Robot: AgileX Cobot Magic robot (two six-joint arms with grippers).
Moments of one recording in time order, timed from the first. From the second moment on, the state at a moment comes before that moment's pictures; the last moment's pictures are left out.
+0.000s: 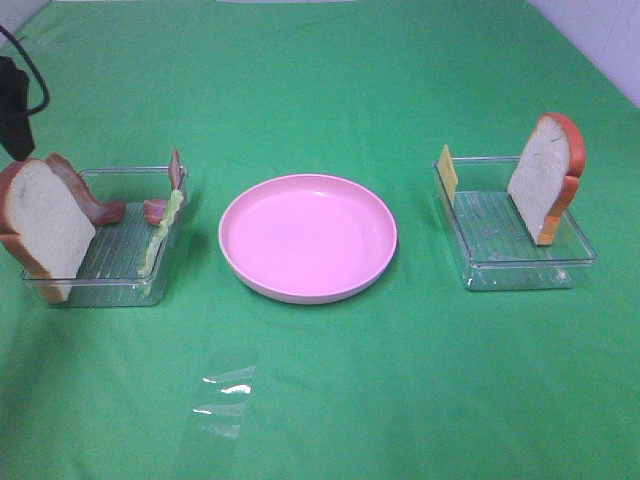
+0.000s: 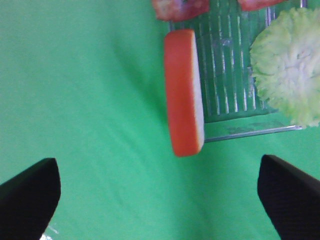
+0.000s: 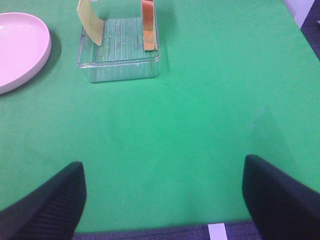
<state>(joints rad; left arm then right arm) -0.04 1.84 -1.57 -0.03 1.21 0.12 -0.05 0.00 -0.46 -0.03 1.11 0.01</state>
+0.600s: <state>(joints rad) -0.05 2.07 -1.58 -0.07 1.22 0.12 -0.05 0.00 -0.46 -0.03 1.11 0.01</state>
